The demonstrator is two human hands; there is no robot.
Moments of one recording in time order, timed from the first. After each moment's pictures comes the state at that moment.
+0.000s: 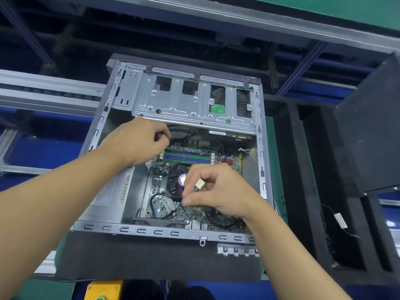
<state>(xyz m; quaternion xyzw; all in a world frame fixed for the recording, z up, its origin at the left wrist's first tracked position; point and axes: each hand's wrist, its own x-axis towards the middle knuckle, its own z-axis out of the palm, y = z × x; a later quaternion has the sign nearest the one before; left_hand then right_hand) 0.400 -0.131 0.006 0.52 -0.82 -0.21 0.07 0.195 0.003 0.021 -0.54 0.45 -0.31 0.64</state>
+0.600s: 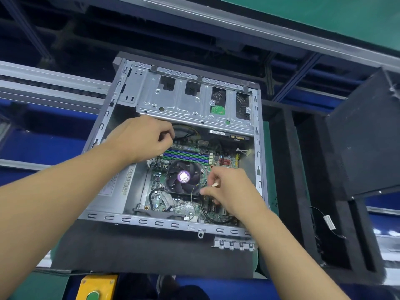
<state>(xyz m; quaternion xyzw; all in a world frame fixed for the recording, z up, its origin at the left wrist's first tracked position) 0.401 -0.123 0.012 0.48 -0.86 -0.15 0.07 0.184 0.015 0.018 -0.59 0.72 -0.07 0.35</state>
